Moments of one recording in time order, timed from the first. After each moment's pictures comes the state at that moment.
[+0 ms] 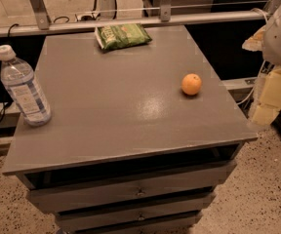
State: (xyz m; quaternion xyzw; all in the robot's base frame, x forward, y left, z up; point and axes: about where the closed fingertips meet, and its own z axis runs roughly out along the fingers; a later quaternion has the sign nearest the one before) arm 0.438 -0.217 0.976 -0.60 0.78 -0.03 0.16
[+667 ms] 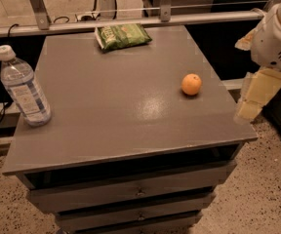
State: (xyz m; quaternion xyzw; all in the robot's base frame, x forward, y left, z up) arm 0.468 -0.216 0.959 -0.60 0.78 -0.04 0.19
